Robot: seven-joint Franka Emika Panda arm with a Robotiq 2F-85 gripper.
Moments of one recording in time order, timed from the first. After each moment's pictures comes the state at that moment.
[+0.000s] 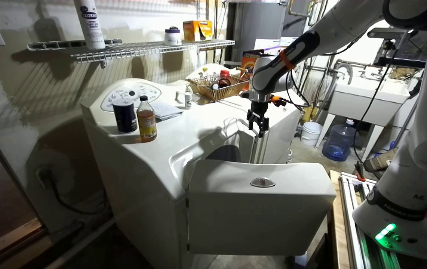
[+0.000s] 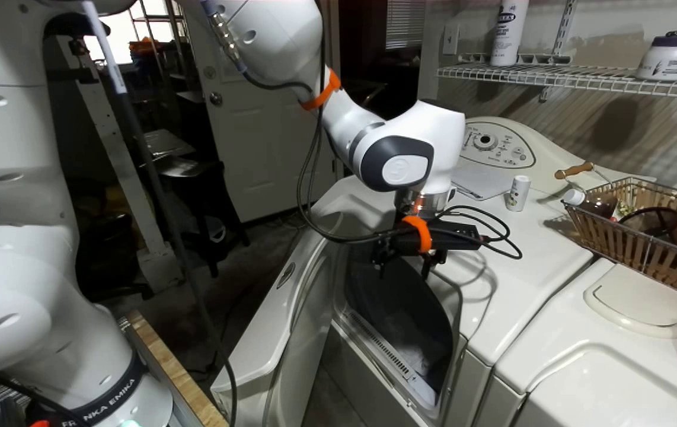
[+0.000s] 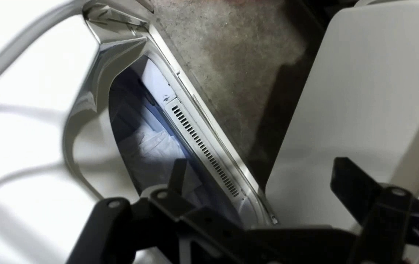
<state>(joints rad) -0.31 0.26 -0.14 -2.19 0.09 2.37 -1.28</state>
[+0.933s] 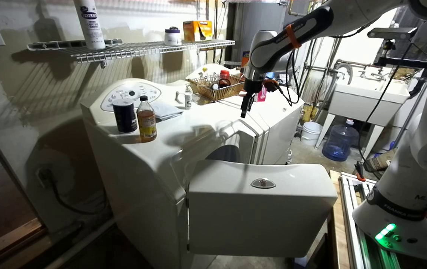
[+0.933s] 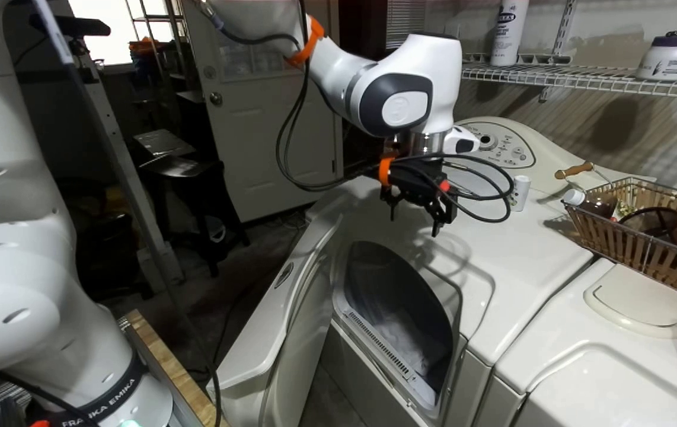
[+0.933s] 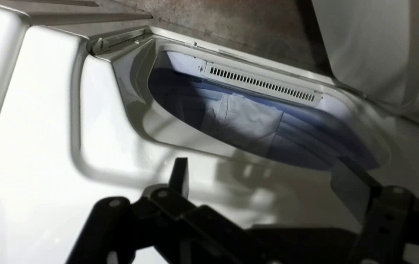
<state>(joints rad) -0.25 0.14 -0.14 -2.11 0.09 2.33 -0.46</state>
